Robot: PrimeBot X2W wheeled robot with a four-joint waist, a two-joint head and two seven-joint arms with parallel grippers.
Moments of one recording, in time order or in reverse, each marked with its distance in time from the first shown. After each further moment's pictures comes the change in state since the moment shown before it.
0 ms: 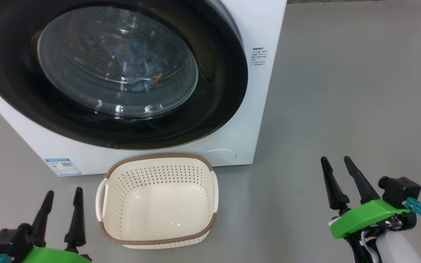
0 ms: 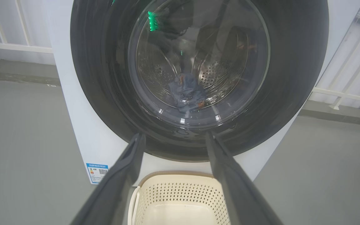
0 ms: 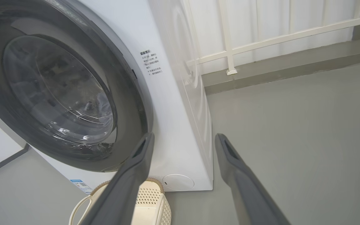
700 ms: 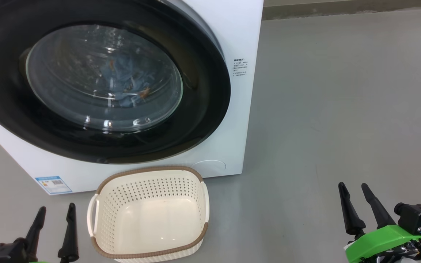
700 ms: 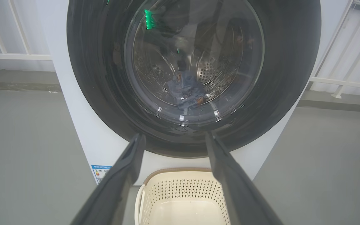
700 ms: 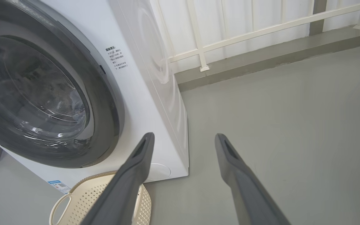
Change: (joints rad) left arm 0.060 0.005 0.037 0.009 0.053 0.000 0.000; right arm 0.129 -0.018 -0.063 -0.025 0.000 0.000 0.000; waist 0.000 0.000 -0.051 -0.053
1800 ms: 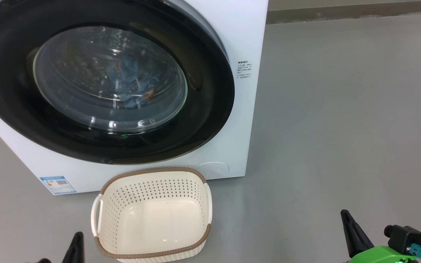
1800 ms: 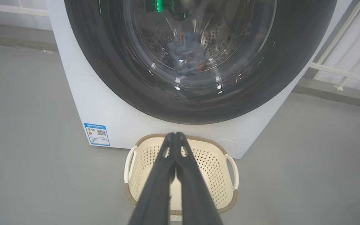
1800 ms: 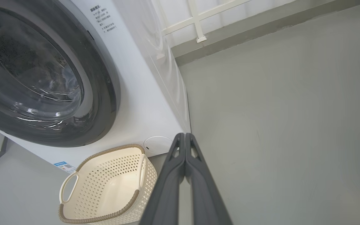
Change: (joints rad) left arm 0.057 -0.082 -0.017 0.079 -0.004 0.000 0.011; right arm 0.053 0.041 -0.001 0.081 0.014 0.000 0.011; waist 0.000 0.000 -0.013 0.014
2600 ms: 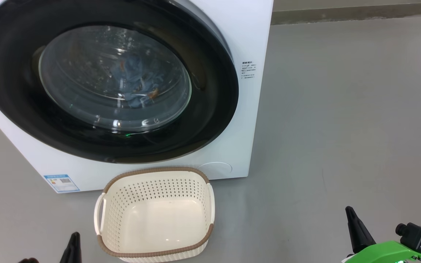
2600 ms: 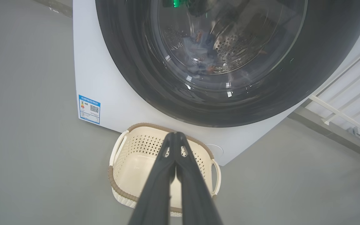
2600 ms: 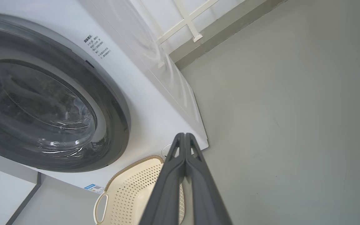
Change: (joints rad) left arm -0.011 -0.008 0.018 0.002 -0.234 0.000 0.070; right arm 0.000 0.010 -0.020 -0.034 0.232 0.000 0.071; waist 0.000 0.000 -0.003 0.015
